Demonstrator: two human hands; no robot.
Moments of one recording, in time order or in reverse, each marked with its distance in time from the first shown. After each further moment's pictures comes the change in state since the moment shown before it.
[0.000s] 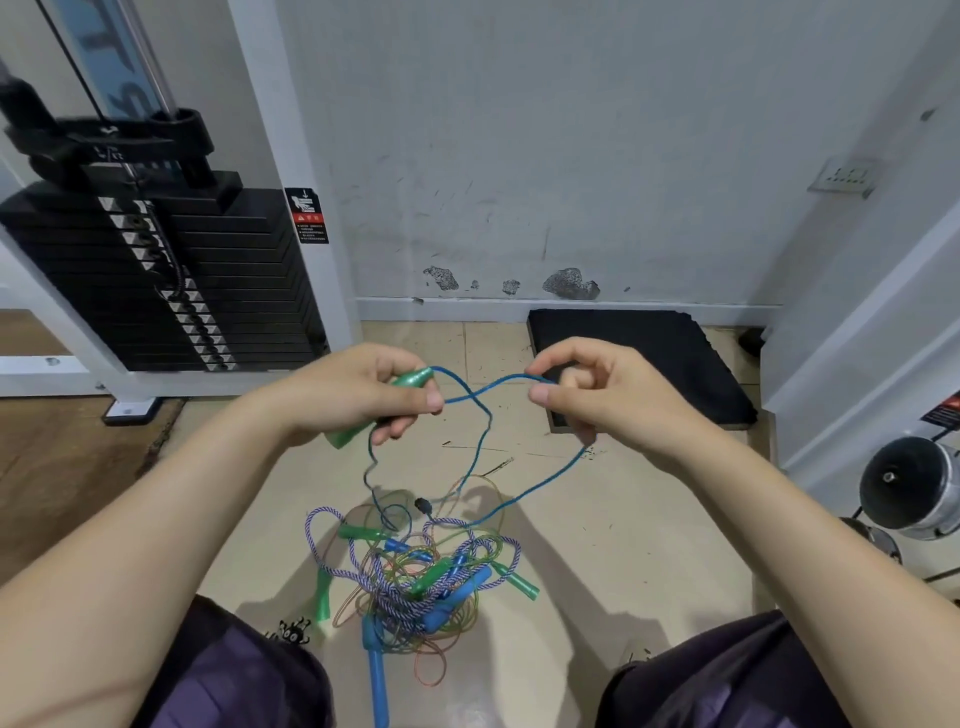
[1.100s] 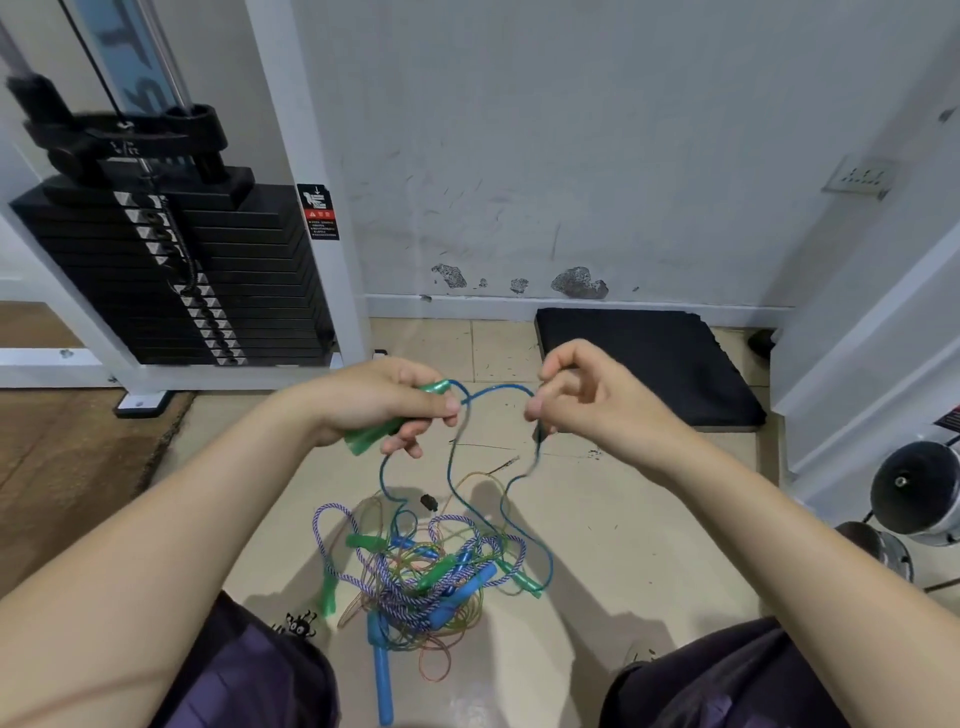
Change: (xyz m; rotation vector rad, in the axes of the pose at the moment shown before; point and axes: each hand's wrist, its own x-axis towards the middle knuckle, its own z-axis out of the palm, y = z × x) left_hand 0.012 -0.013 0.005 -0.076 -0.110 -0.123; right_hand -0.003 0.000 0.018 0.111 -0.047 0.059
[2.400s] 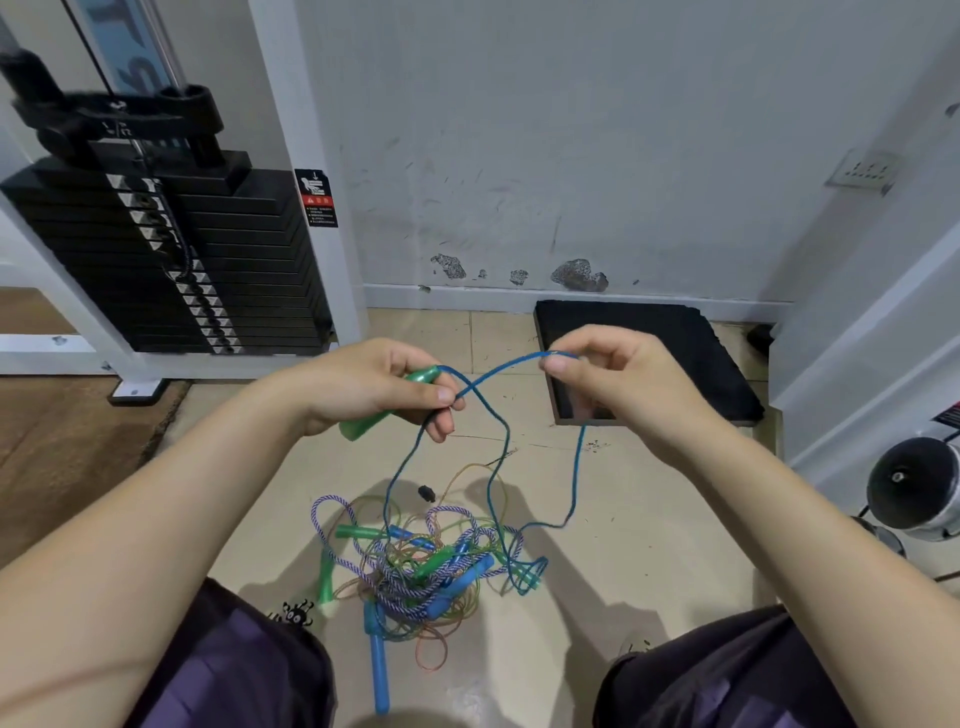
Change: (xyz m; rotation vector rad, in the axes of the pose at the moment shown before) left_hand -0.010 0.003 0.001 -0.063 0.047 0.094; right_hand 0.003 -0.005 -0.011 -0.021 0.148 -0.068
